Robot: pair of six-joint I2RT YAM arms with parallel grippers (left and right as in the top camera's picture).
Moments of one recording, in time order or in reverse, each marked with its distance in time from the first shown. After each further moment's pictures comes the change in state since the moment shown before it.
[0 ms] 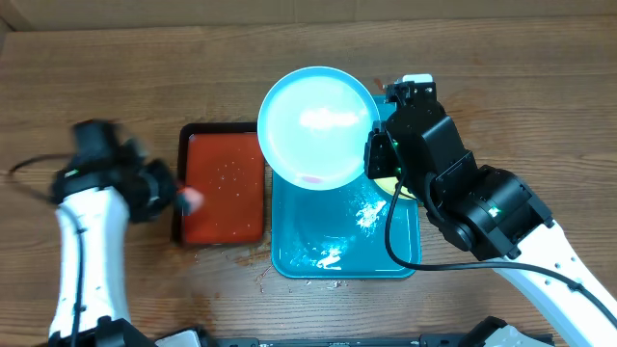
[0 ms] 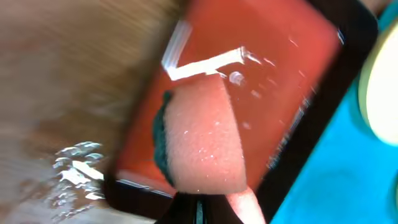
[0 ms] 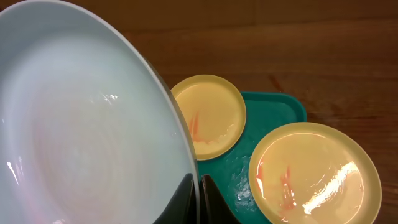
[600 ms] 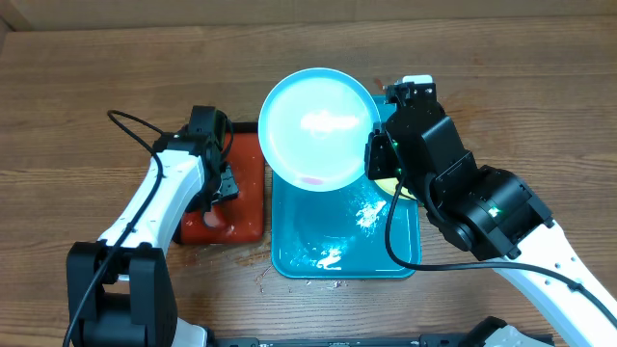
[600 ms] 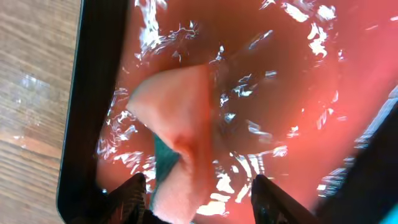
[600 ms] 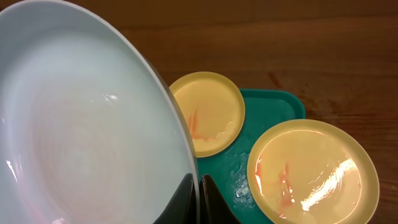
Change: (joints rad) left arm -0.391 0.256 0.032 0.018 -0.362 -0.145; right arm 0.000 0.000 0.000 -0.012 -0.001 0.000
